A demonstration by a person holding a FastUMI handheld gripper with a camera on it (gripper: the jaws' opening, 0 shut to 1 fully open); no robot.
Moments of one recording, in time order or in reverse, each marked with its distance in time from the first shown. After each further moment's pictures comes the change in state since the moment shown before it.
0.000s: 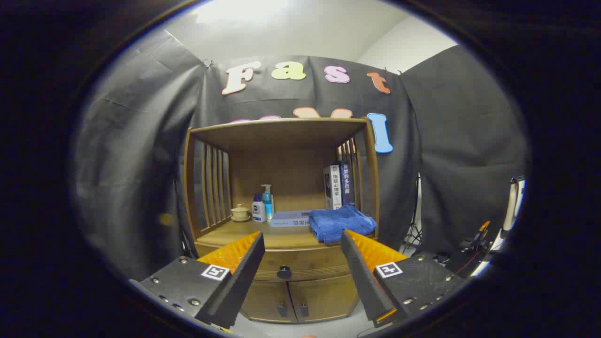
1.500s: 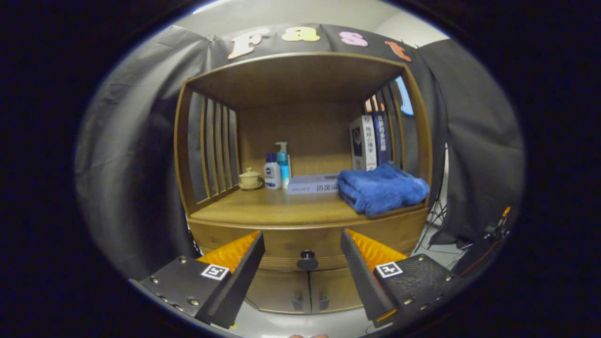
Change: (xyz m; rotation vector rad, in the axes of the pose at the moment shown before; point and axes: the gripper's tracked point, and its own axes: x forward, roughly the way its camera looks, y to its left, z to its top) arm 0.105 0.049 -0.128 0.020 0.247 0.078
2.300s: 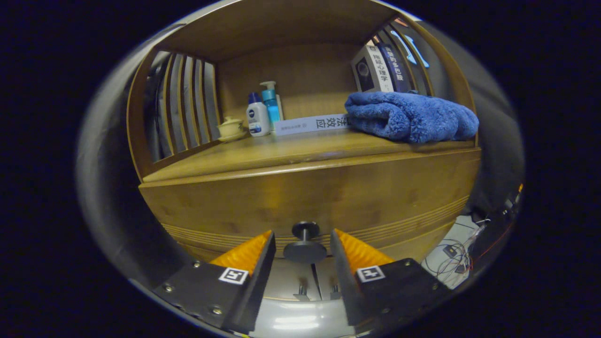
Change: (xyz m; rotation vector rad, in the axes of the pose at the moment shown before) arm 0.097 -0.008 -0.098 0.044 0.216 0.013
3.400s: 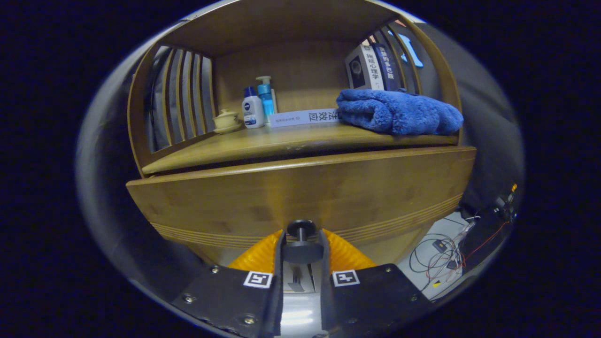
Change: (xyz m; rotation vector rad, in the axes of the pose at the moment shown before) arm -0.036 -0.006 -0.017 -0.013 0.040 -0.071
